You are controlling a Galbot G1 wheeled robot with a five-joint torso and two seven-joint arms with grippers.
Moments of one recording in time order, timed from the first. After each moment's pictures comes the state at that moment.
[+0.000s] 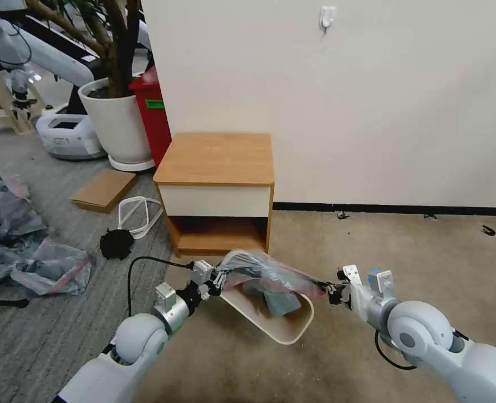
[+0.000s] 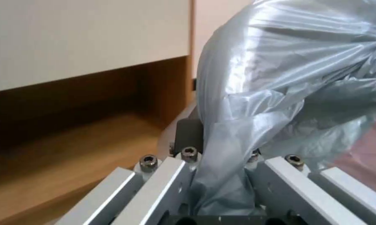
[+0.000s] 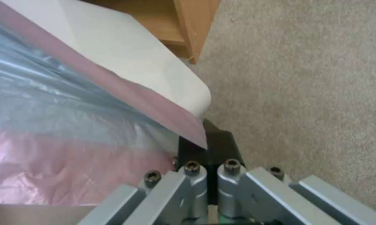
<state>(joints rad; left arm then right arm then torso) 1.24 -1.04 -0.19 -1.77 -0.43 0.00 0.22 -1.18 0.65 0.06 1.99 1.08 -0.49 0.30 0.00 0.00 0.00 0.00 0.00</state>
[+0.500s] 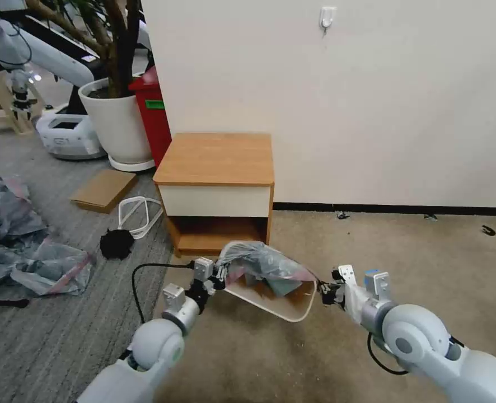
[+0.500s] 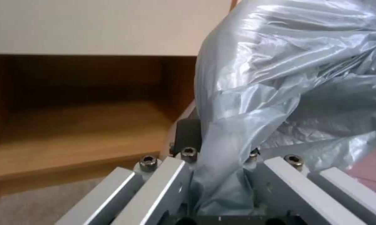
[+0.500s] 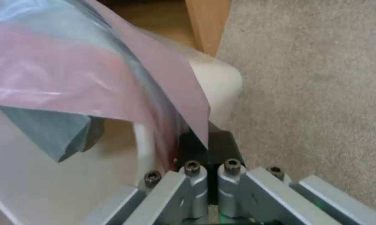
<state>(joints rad) 1.24 -1.11 -0.12 -1.82 -0.52 0.07 -0.05 -1.23 0.72 0.11 2.05 1.07 -0.49 0.35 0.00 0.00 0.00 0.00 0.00</state>
